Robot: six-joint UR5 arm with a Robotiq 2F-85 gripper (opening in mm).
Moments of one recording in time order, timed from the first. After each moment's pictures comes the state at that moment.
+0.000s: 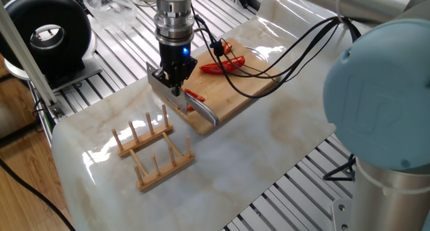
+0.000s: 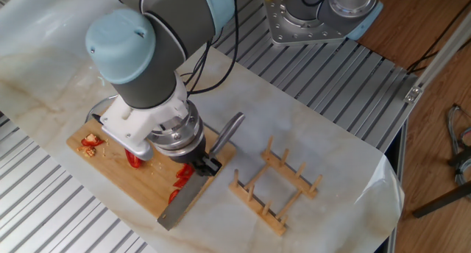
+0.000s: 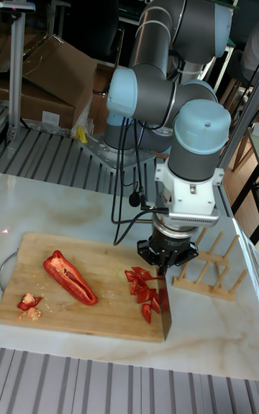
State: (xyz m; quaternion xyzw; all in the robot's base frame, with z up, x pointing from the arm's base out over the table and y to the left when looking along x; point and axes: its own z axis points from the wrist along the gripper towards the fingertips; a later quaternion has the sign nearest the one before) arm 0.601 0.117 0.070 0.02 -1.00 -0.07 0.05
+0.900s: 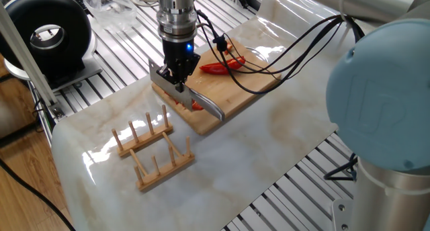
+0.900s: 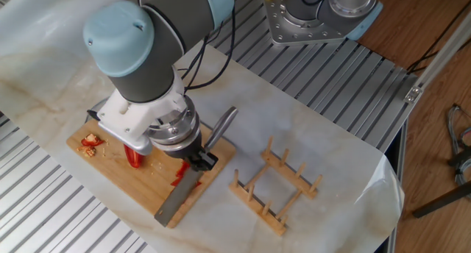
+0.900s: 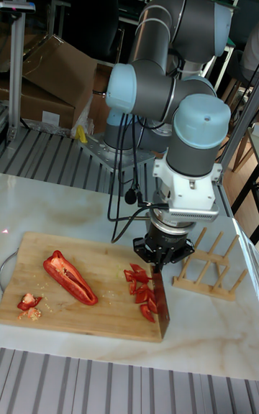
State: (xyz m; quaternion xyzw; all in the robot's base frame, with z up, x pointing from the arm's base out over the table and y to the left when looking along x) arm 0.601 0.102 0.076 0.04 -1.00 -0.06 0.04
